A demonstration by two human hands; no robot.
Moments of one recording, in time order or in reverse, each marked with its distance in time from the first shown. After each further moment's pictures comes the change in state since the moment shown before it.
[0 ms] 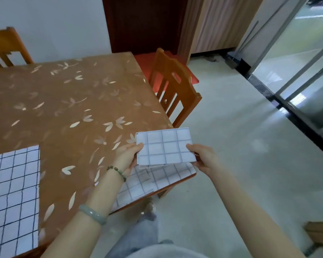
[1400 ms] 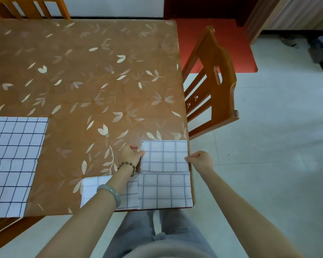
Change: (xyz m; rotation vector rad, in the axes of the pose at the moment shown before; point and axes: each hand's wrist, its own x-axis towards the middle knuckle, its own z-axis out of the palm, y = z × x) left_hand 0.125 -0.038 0.029 0.485 0.573 -0.095; right_hand 0.191 -0.007 0.007 -1.051 -0.032 0.043
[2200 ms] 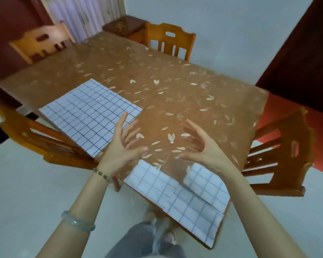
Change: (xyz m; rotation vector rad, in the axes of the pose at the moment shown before) left_hand -0.178 -0.030 -0.196 -0.613 0.221 0.548; right_hand -0.181 -0.171 -0.008 0.046 -0.851 -1.044
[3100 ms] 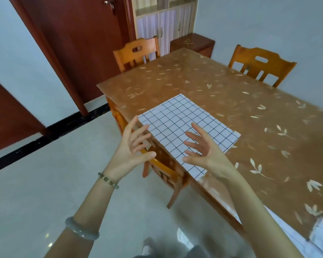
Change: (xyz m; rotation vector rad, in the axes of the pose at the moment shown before) left_hand -0.059 -0.023 -0.397 -0.003 0.193 0.058; right_hand 0.172 -0.078 0.376 0.046 -0.234 -0.044
